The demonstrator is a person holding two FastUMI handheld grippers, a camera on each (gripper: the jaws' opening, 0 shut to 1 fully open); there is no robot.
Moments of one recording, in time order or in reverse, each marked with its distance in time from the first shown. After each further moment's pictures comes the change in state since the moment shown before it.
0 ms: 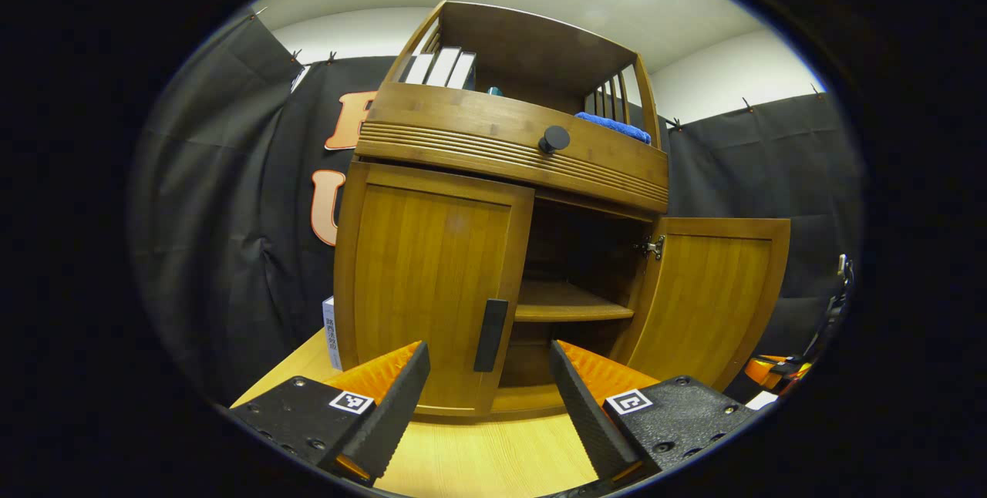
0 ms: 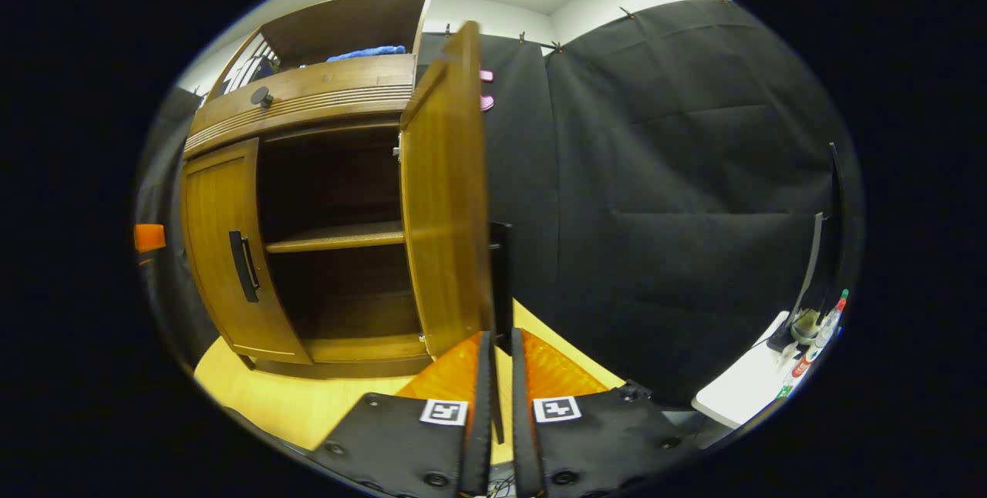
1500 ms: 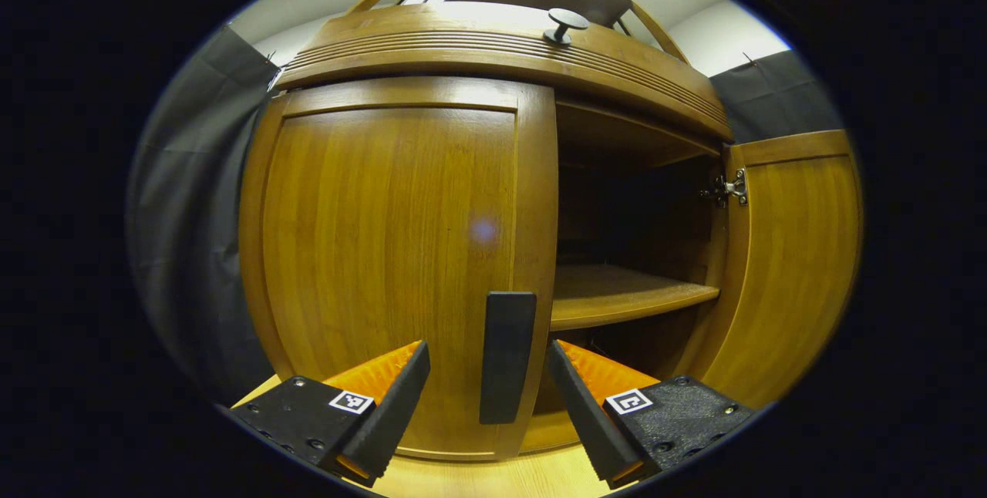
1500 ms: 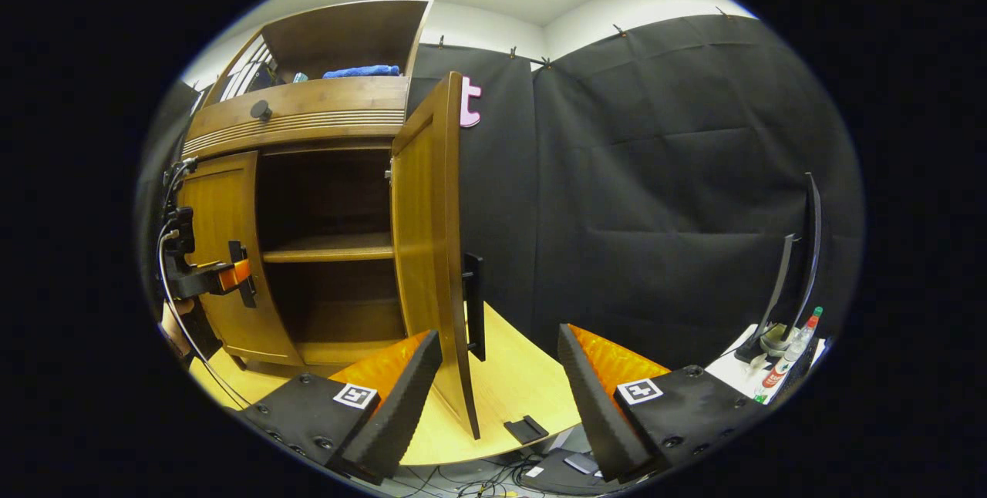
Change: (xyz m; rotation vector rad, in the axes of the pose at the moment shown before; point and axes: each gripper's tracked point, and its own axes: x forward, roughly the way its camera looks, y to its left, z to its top) left arm 0.171 0.001 -0.076 0.106 0.014 0.040; right arm -0.040 -0.006 0.037 -0.043 -0.049 -0.077
